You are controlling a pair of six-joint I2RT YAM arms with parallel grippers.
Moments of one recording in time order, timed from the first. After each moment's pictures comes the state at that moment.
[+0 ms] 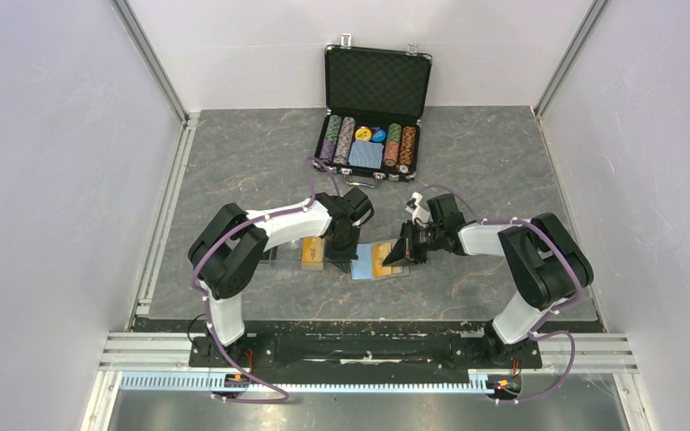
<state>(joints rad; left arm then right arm) -0.81 1.87 1.21 -0.73 0.08 -0.63 0.38 1.67 0.64 0.07 -0.79 0.64</state>
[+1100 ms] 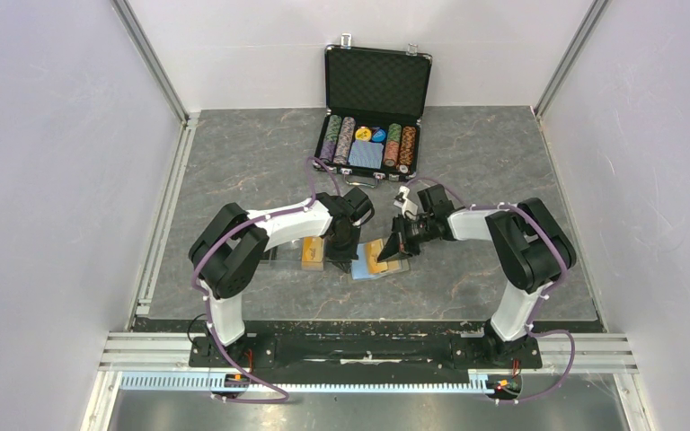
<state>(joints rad) -0.81 1.88 1.22 -0.73 0.08 -0.63 0.39 1.79 0.79 -0.04 -0.86 0.51</state>
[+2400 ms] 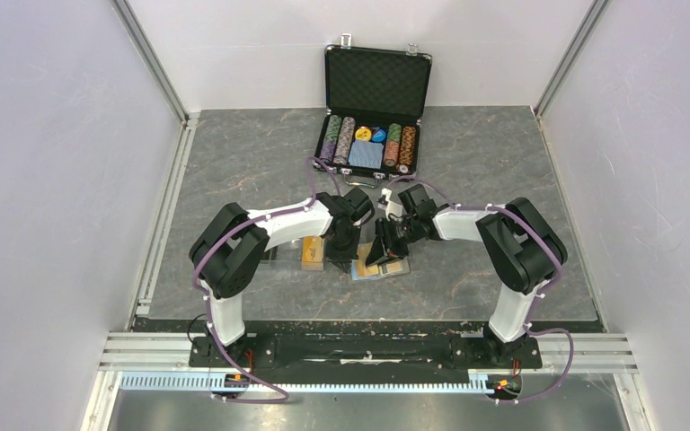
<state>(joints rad) -0.81 1.88 1.22 -0.74 0.08 -0.63 0.51 1.82 0.86 -0.10 -0.76 0.50</state>
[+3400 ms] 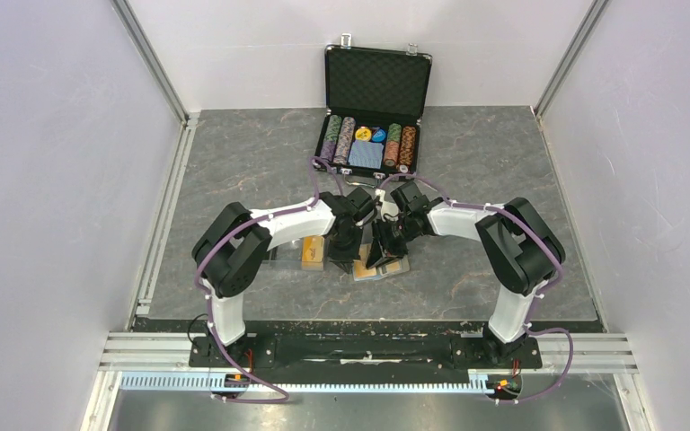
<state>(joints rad) -0.82 1.89 1.24 -0.75 0.09 -0.63 0.56 1.82 0.96 -0.30 -0.68 0.43</state>
